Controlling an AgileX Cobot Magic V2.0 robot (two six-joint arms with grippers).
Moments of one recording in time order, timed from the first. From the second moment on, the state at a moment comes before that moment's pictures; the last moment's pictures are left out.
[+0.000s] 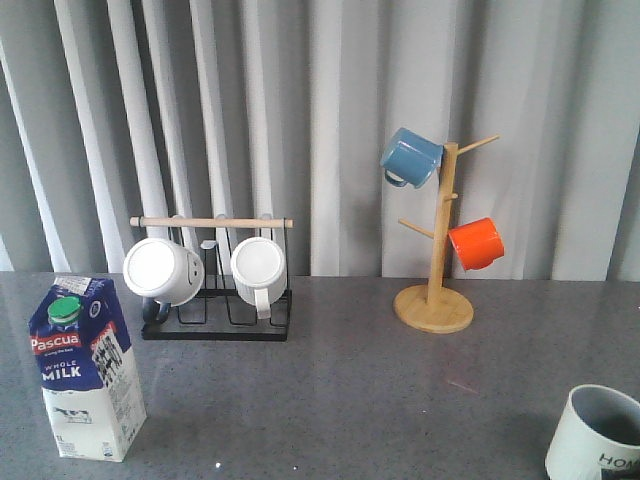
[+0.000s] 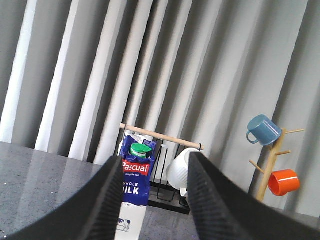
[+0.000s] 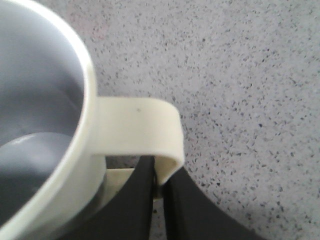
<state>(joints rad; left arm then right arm) -0.09 -0.01 -0.29 0.38 0.17 -0.70 -0.26 1.52 -0.61 -0.59 -0.23 0.53</state>
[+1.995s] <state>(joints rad) -0.09 -0.01 -0.29 0.38 0.19 -0.70 0.24 1.69 -0.92 -1.10 0.02 1.10</state>
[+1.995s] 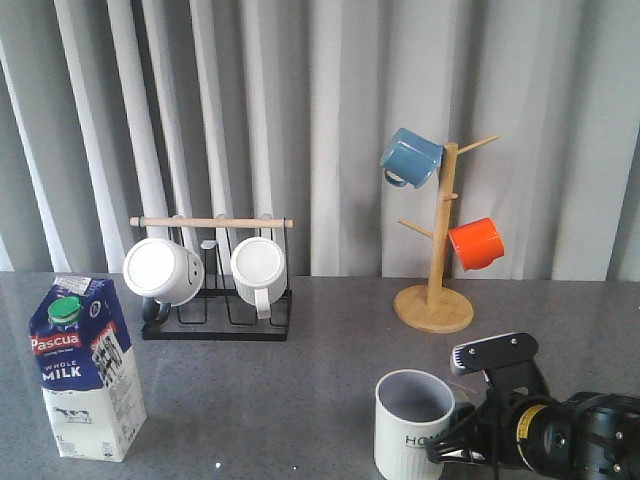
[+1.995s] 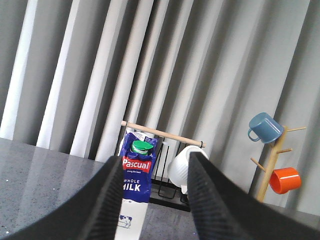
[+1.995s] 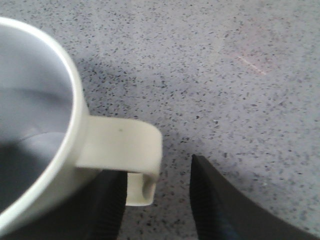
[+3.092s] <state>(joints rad) -0.09 -0.01 -0.29 0.38 0.21 -0.70 0.69 0.95 -0.80 -0.64 0.73 0.69</state>
